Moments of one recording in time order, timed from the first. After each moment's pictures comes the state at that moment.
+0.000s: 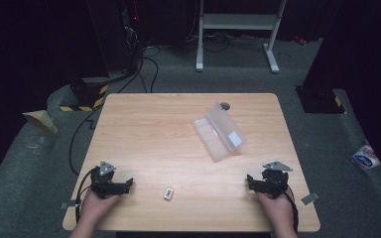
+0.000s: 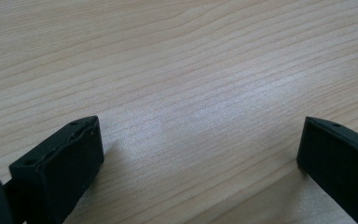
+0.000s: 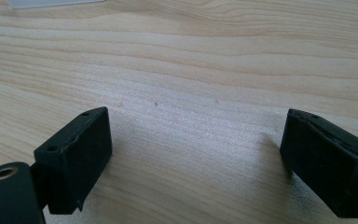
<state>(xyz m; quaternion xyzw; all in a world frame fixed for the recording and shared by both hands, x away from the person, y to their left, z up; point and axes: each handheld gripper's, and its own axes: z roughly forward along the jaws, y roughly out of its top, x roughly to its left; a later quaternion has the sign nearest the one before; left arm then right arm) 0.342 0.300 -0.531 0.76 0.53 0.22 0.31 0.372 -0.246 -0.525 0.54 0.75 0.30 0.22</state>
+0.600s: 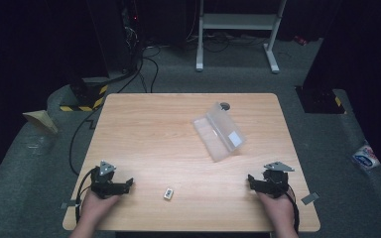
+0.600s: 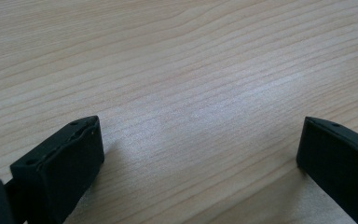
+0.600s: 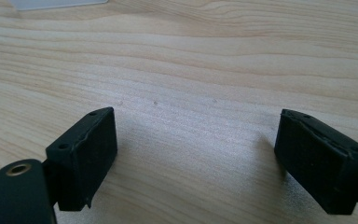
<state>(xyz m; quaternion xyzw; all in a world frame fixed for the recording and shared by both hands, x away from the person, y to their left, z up) 0.342 0.300 -0.531 0.76 0.53 0.22 0.31 0.370 -0.248 -0.523 0.54 0.75 0.31 0.22</state>
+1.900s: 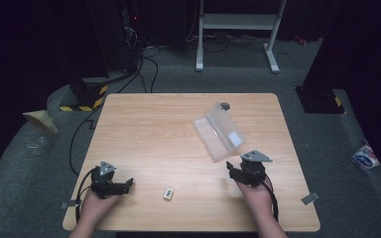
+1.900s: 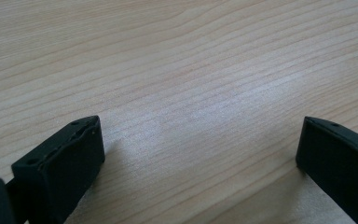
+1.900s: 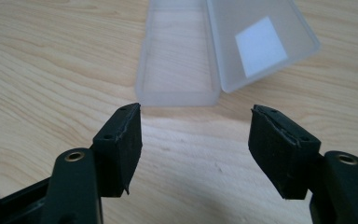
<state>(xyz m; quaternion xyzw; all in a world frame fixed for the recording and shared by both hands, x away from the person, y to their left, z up) 0.342 0.301 -0.531 0.76 0.52 0.22 0.31 0.383 -0.175 -0.485 0.47 0.76 0.38 0.23</state>
